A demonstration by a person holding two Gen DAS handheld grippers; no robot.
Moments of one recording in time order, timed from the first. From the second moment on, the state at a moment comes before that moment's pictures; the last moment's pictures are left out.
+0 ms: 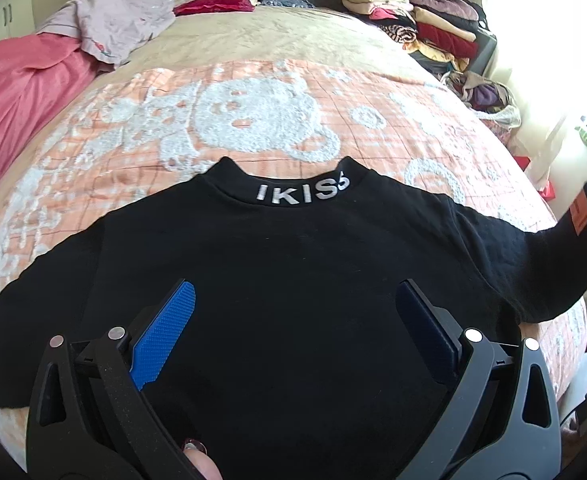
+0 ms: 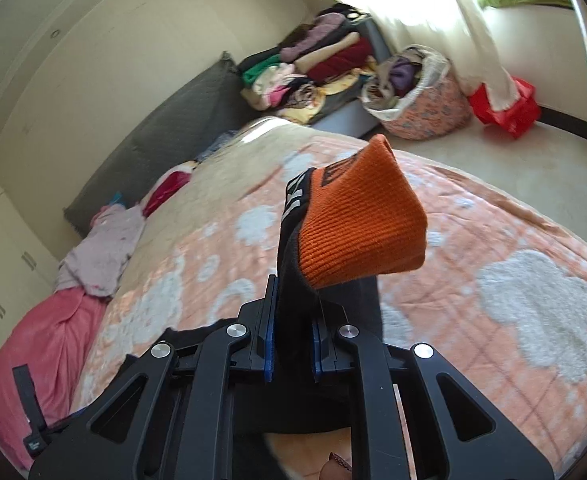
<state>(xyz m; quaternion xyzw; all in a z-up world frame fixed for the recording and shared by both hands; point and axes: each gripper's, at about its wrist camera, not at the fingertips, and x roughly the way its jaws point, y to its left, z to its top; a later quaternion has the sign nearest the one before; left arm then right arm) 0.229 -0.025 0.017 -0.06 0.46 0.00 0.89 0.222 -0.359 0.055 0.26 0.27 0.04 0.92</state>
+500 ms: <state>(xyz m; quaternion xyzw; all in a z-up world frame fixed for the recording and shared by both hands) 0.210 0.041 0.026 -0.13 0.45 0.00 0.88 0.231 -0.225 0.074 0.17 0.31 0.14 0.93</state>
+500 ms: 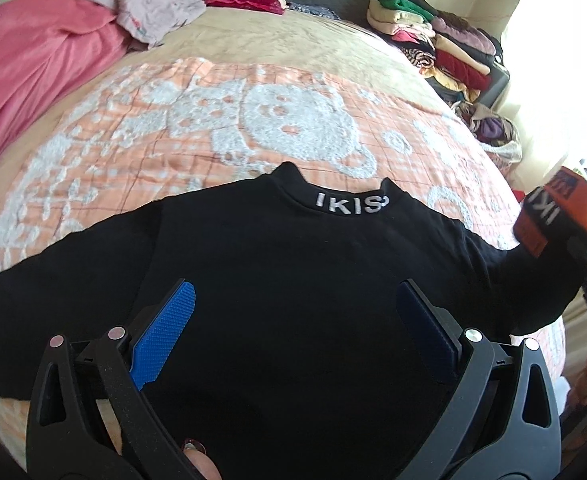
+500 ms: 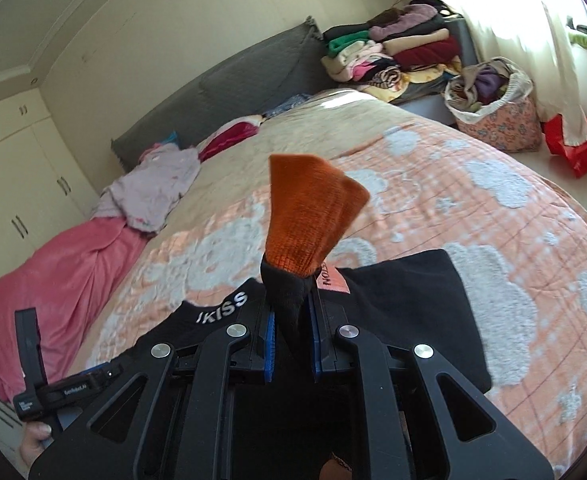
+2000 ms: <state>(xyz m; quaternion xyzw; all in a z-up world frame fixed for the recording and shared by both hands) 0.192 0.102 -0.034 -0.31 0.48 -0.07 0.82 0.195 -0.154 0.028 0.16 0.37 0.18 0.90</state>
